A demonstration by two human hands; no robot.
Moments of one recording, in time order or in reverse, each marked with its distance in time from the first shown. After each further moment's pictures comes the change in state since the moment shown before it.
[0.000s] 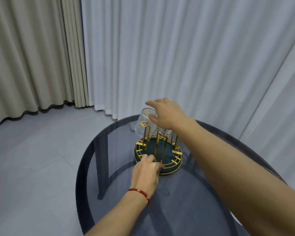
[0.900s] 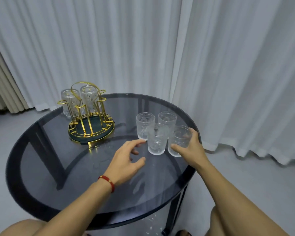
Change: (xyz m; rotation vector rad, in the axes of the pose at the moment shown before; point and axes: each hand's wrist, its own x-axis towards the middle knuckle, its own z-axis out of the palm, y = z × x) left_hand -0.092 0.165 0.000 -0.590 -0.271 0.122; right_hand -0.406 0.133 0.070 0.960 0.208 0.997
